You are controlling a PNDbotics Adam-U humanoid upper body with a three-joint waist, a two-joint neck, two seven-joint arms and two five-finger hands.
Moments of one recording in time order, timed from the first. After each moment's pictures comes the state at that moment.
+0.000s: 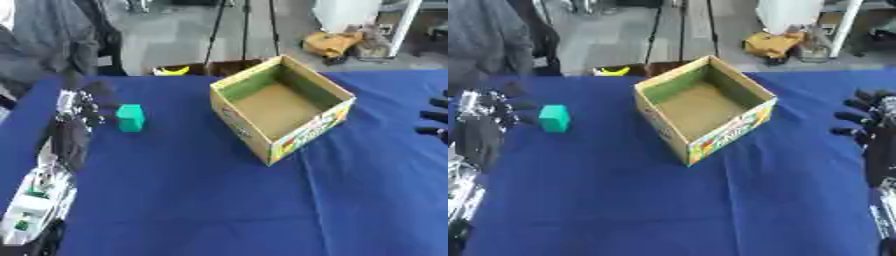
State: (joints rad) left arm -0.34 0.38 0.07 -1.63 0.16 0.01 -0.02; right arm -0.44 -0.32 -0.04 -1.47 -0.23 -0.03 -0.15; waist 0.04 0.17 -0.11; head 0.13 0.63
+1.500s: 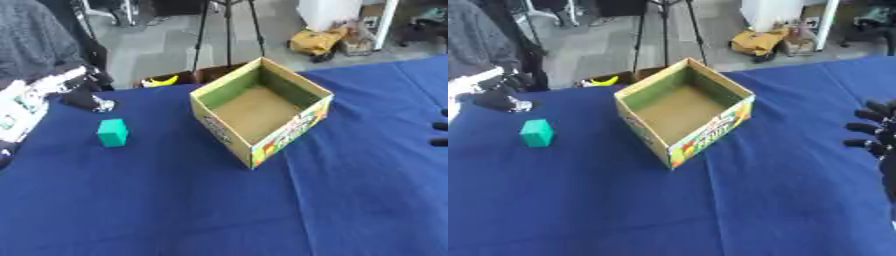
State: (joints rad) left arm -0.79 0.80 -0.22 -0.94 -0.30 0.04 -0.33; right arm -0.46 -0.35 0.01 -1.46 -0.23 -0.01 -0.09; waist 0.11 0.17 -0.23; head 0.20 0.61
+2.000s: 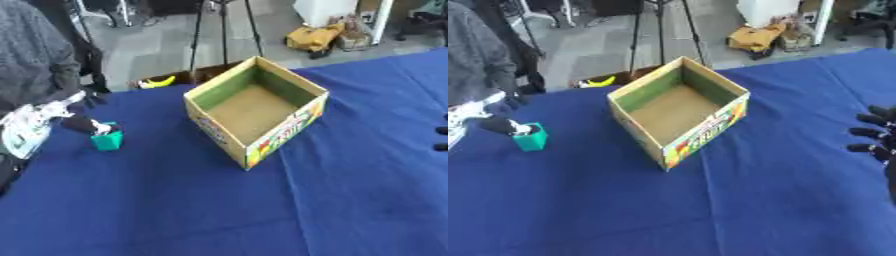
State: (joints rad) left arm -0.80 0.77 -0.25 -0.74 -0.46 -0.09 -0.24; right arm -0.46 -0.36 0.01 -1.46 -0.22 -0.01 -0.09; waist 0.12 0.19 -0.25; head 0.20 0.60
